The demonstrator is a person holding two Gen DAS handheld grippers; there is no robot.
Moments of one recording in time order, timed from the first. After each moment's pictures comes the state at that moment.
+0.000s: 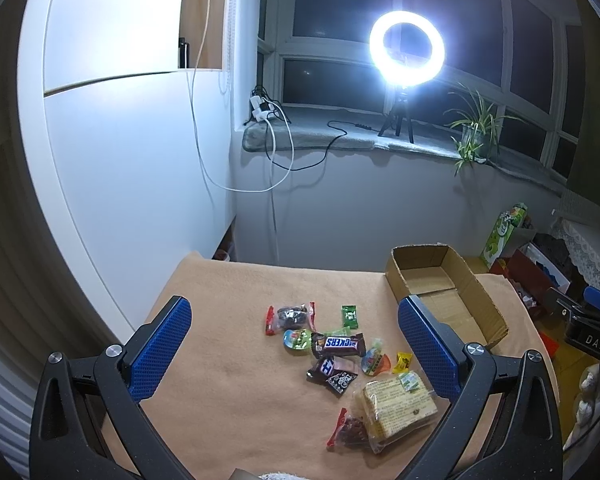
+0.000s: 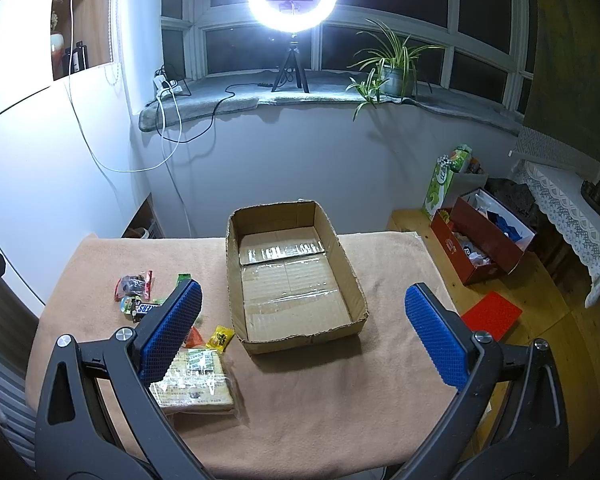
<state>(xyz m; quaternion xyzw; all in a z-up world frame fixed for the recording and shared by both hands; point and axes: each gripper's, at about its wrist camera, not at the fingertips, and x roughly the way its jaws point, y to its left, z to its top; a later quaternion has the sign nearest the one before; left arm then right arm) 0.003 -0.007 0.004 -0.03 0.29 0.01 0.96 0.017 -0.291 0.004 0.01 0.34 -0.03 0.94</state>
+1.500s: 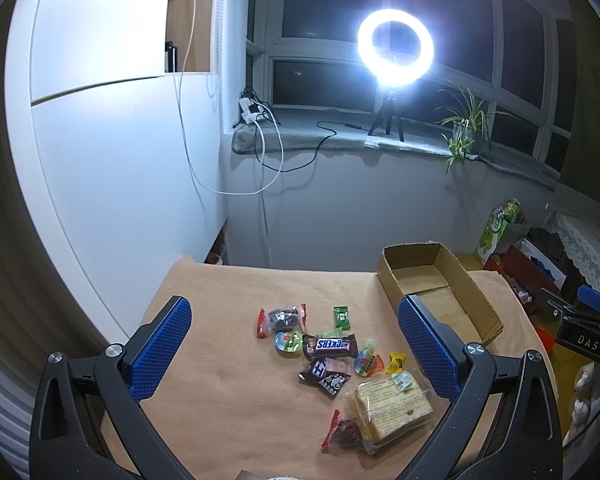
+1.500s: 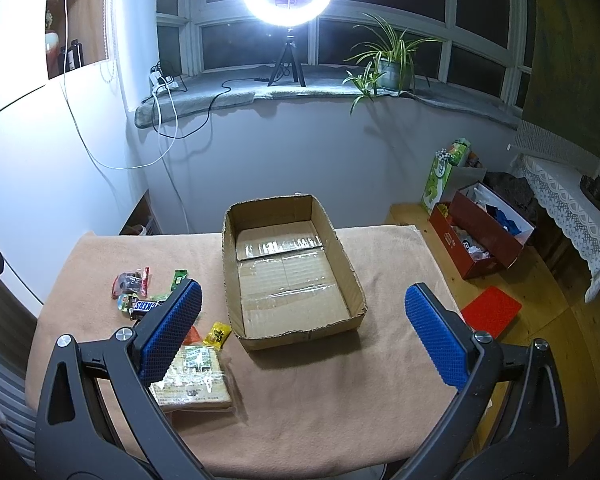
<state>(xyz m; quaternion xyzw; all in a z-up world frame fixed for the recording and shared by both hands) 0.002 -0.011 0.006 -0.03 0.29 0.00 0.96 0.016 -0.298 -0.001 0.01 0.34 -0.04 0.94</state>
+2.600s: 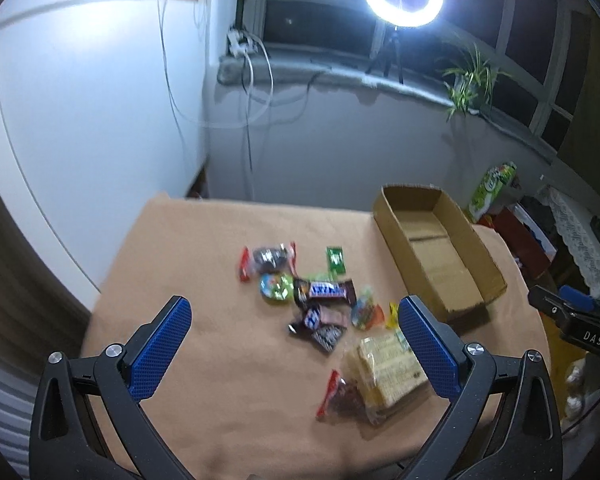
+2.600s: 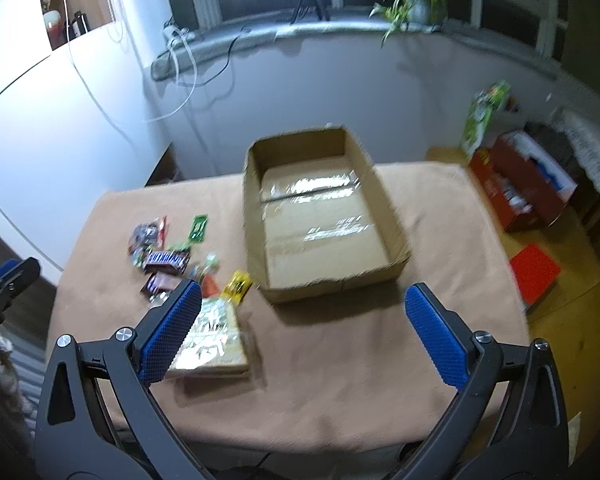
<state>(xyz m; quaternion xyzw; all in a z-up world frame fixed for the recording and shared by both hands) 0.029 -0.001 -0.046 -0.06 0.39 -0.04 0.92 0.039 -0.304 -0.062 0.06 0.45 0.04 0.89</state>
